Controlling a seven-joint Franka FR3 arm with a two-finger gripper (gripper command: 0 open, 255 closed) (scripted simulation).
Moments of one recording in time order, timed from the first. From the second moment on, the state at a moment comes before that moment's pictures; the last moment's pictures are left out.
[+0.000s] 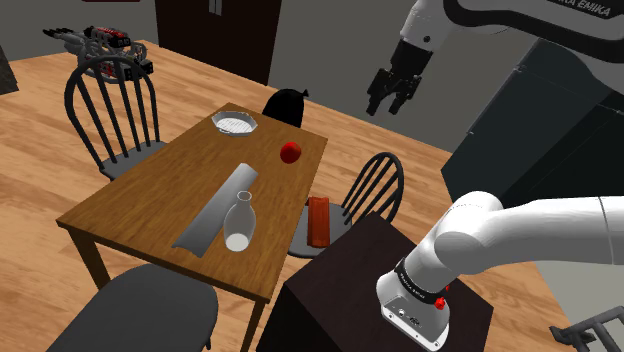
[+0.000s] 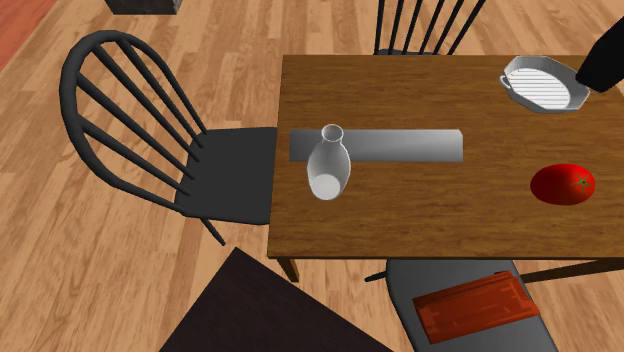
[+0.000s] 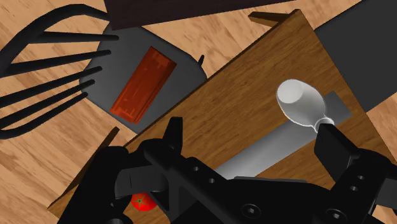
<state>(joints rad) 0.01 -0.77 -0.05 -2.32 -0.01 1.57 0.16</state>
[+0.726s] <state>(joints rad) 0.05 -0.64 0.05 -2.47 0.04 1.86 0.26</state>
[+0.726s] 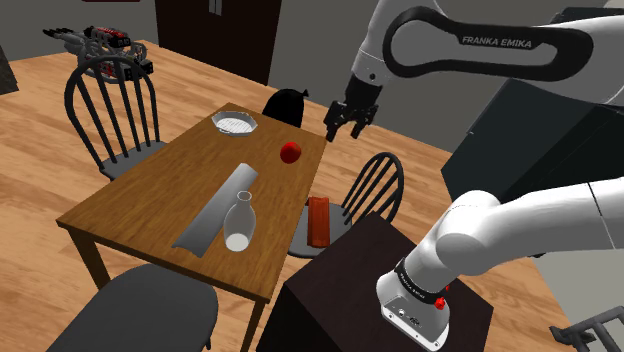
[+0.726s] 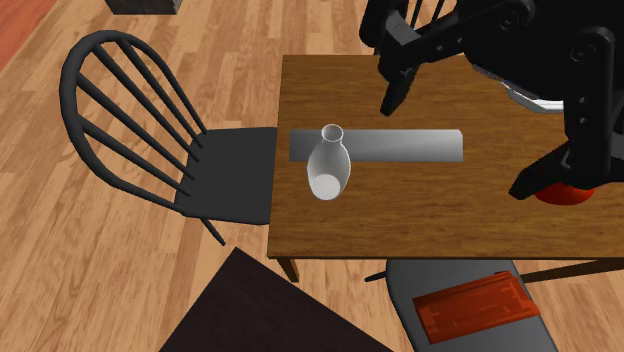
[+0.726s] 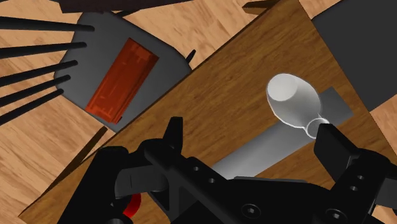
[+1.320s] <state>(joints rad) 0.08 -0.37 0.15 -2.50 0.06 2.16 0.38</state>
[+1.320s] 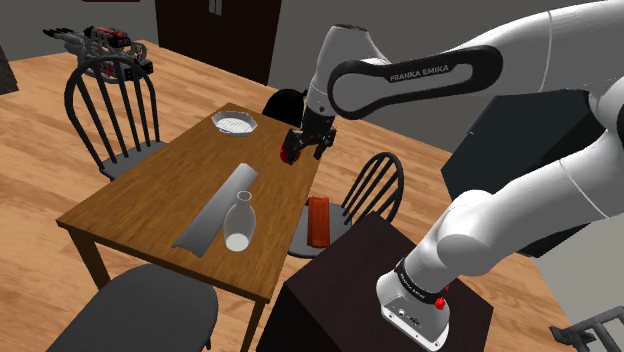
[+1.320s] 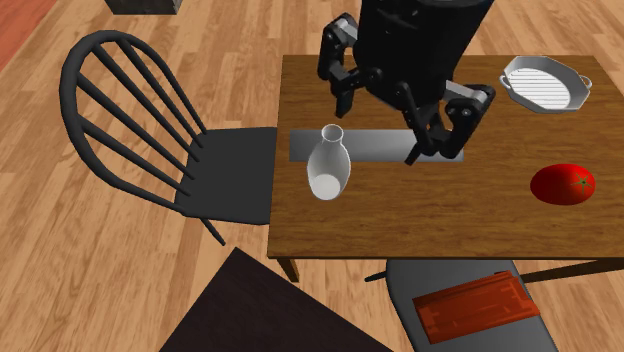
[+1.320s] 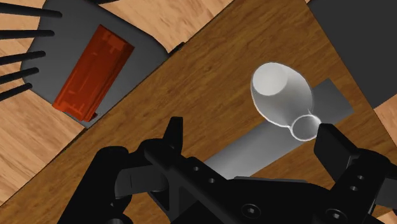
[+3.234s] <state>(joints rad) 0.17 0.38 0.20 -2.23 -0.22 2.62 0.74</state>
